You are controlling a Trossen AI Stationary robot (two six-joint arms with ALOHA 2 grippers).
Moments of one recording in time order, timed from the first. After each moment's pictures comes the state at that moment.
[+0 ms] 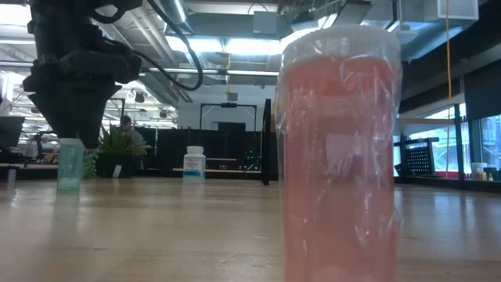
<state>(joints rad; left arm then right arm) -0.36 1.46 0.89 -0.95 -0.24 -1.33 0.37 1.37 1.57 -1.06 0.26 0.05</state>
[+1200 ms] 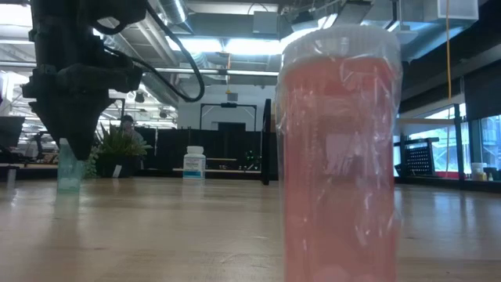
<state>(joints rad) -0.36 1.52 0.89 -0.93 -0.23 -1.33 0.37 1.37 1.57 -1.06 0.26 0.05</state>
